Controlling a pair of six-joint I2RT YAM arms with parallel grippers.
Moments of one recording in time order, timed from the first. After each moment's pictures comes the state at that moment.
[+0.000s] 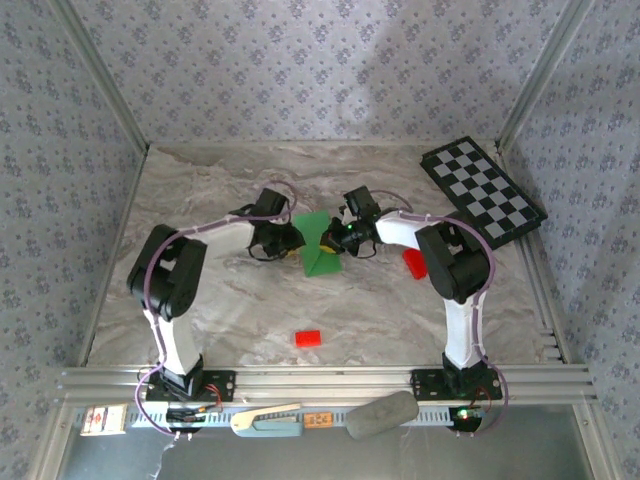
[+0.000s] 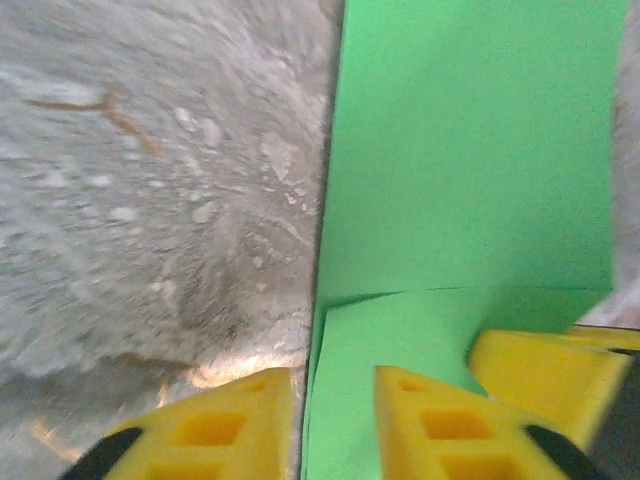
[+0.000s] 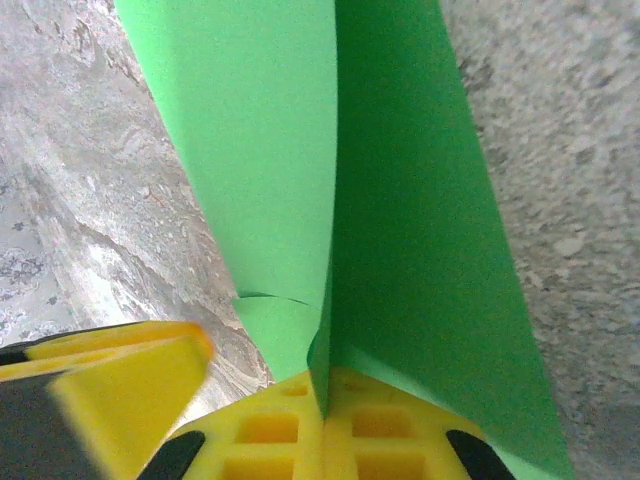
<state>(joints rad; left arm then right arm) -0.48 1.82 1.10 -0.33 0.30 -0.91 0.50 2.01 1.22 -0.17 -0.57 0.90</state>
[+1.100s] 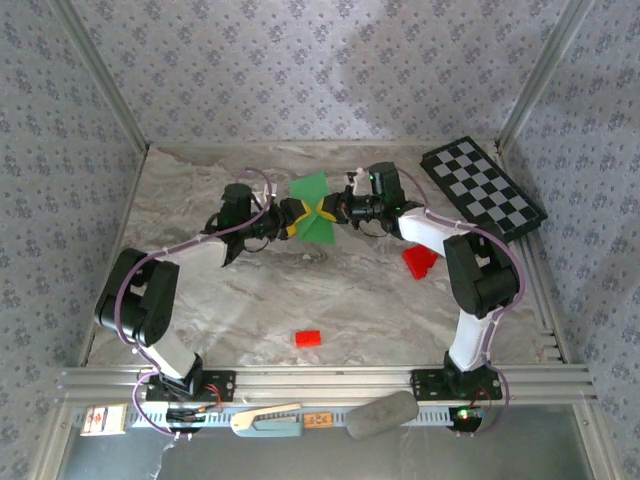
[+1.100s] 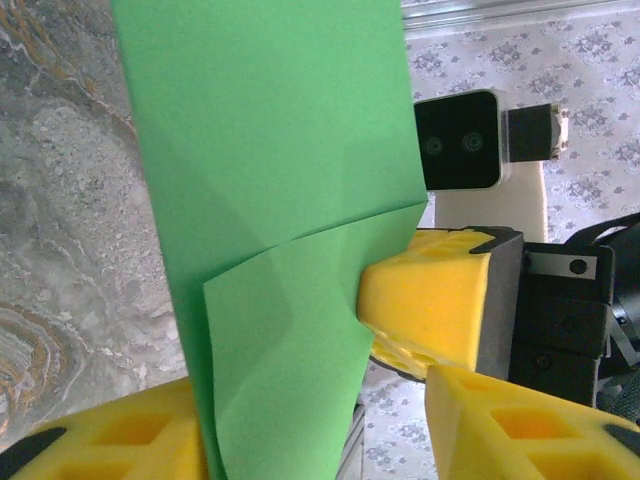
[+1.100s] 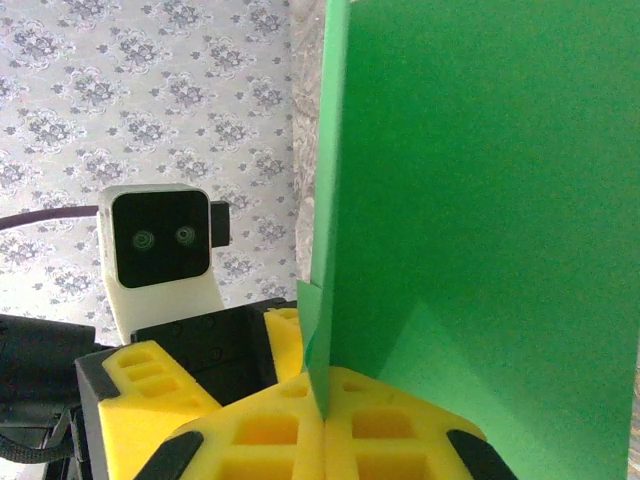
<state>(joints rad) -0.40 1.62 0.85 0.38 0.71 -1.20 0.41 1.84 1.16 0.20 -0.85 1.07</state>
